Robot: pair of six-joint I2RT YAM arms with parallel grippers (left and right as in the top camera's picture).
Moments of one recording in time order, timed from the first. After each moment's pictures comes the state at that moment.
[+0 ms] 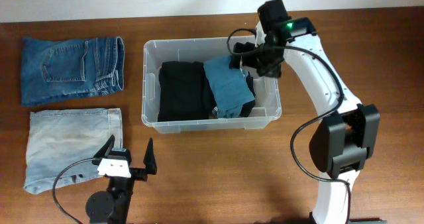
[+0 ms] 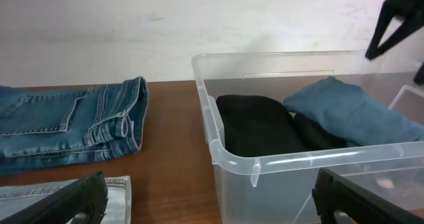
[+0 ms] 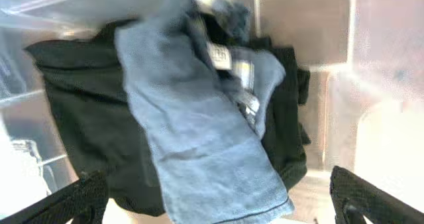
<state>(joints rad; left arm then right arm) 0.01 0.01 0.01 -0.07 0.14 -0.02 0.24 2.11 1.99 -1.13 -0.31 0.39</state>
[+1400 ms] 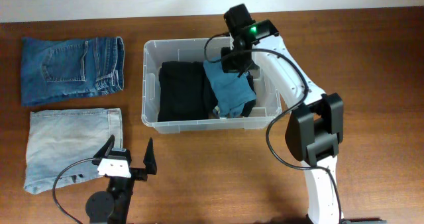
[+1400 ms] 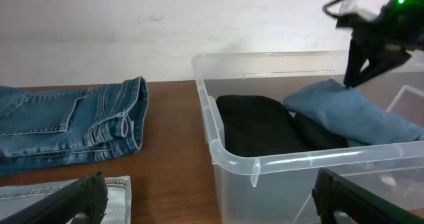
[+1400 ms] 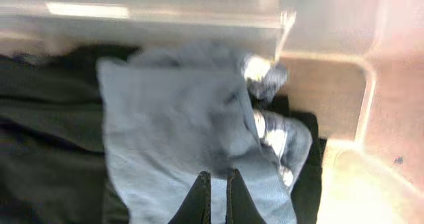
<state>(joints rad) 0.01 0.01 0.01 -0.07 0.14 -0.02 0.36 2.30 2.15 -1.08 -0.07 0.31</state>
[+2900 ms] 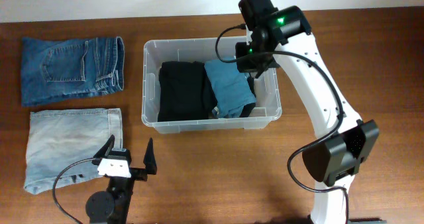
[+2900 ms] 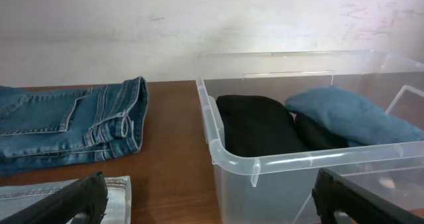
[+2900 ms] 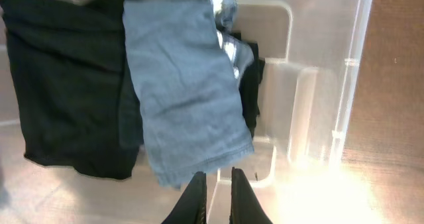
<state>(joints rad) 0.01 0.01 0.01 -0.07 0.14 -0.02 0.36 2.08 2.20 -1.41 -0.02 0.31</state>
